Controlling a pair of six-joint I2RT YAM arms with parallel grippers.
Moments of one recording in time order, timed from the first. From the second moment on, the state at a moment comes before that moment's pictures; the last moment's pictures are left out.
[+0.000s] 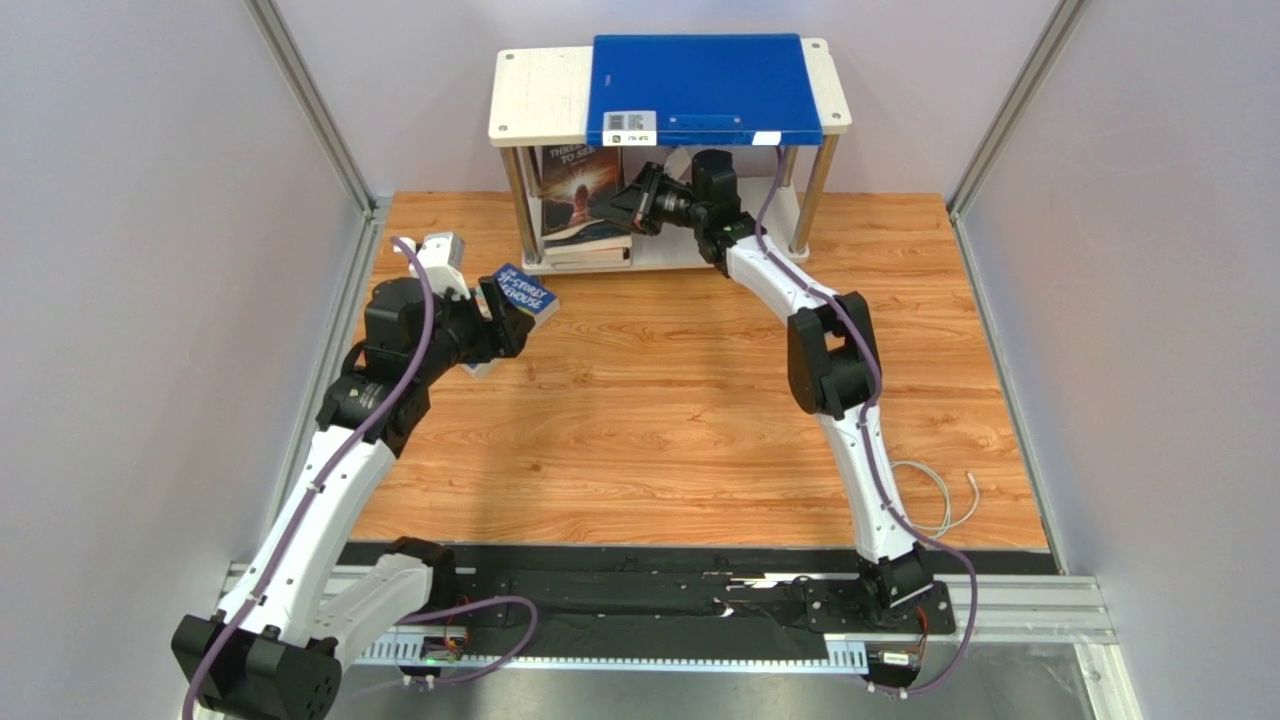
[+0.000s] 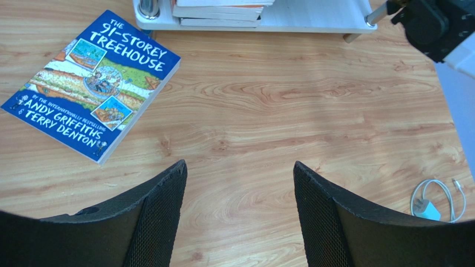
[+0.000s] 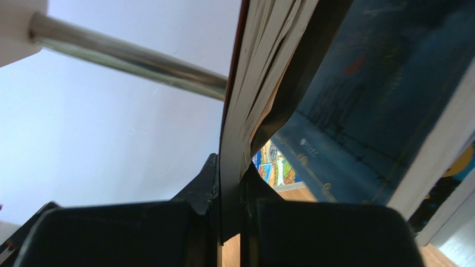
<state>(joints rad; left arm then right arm) -0.24 0.94 0.94 -0.40 0.13 -0.36 0.41 2.48 2.18 0.21 -0.74 1.00</state>
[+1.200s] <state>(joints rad) -0.16 1.18 1.00 -0.41 0.02 -0.42 0.42 2.17 1.68 0.01 -0.65 0.80</state>
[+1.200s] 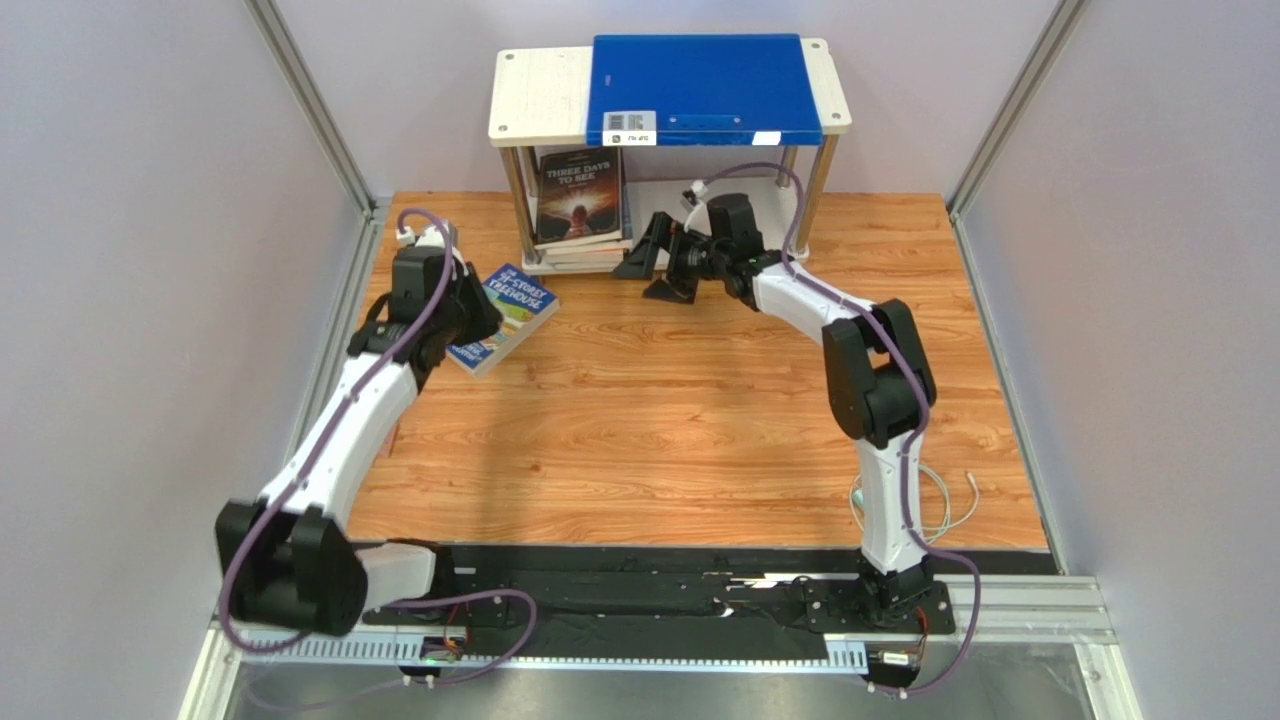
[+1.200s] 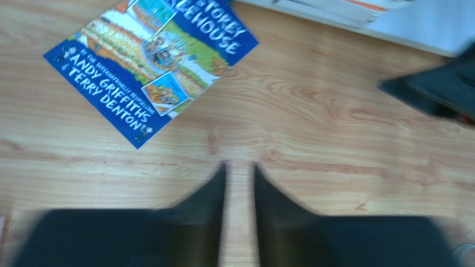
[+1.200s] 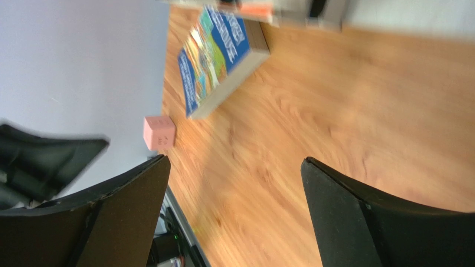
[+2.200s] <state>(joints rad) 0.20 2.31 2.01 -0.98 0.17 -0.49 0.65 2.20 1.55 -0.11 -0.47 0.74</state>
